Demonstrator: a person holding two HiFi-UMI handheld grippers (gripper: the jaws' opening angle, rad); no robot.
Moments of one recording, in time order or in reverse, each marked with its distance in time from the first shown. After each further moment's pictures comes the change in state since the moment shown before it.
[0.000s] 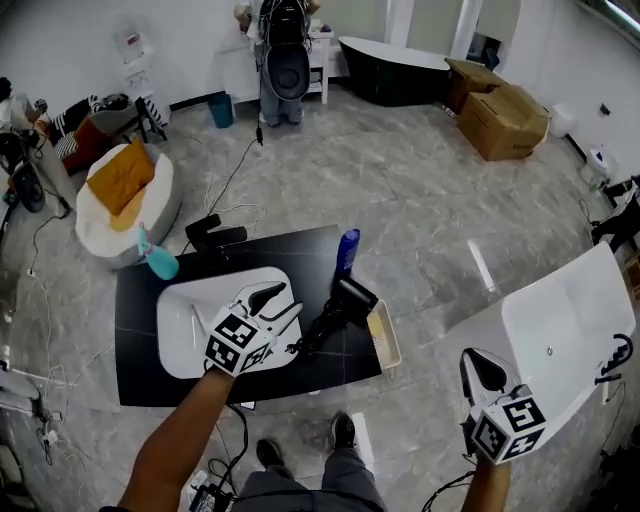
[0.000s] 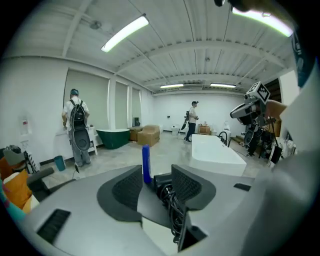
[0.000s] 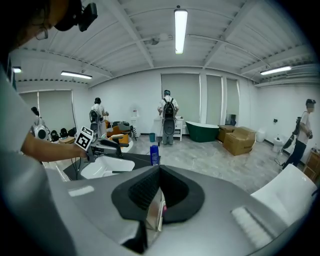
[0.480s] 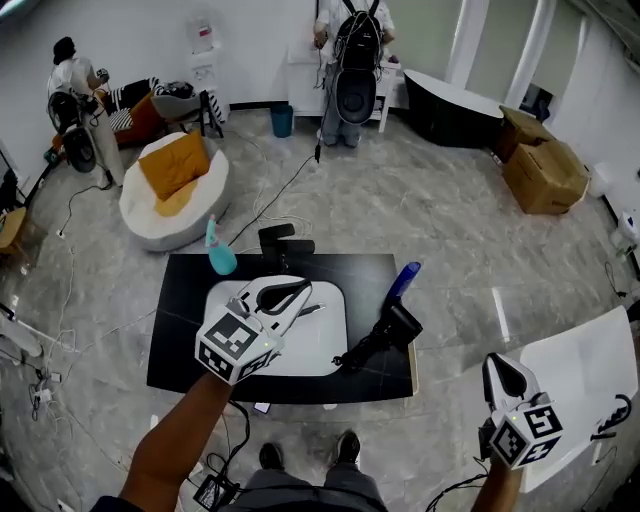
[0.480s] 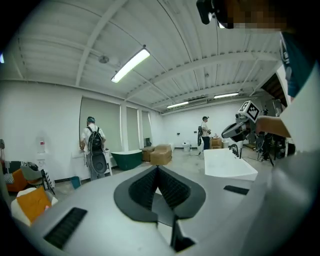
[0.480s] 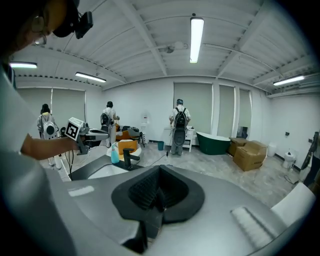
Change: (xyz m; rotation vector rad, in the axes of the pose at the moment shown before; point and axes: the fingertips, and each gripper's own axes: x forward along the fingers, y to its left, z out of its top) left arm -0.184 0.079 0.081 0.038 -0.233 0.143; right arm 0.031 0.112 0.097 -0.100 -0.082 0.081
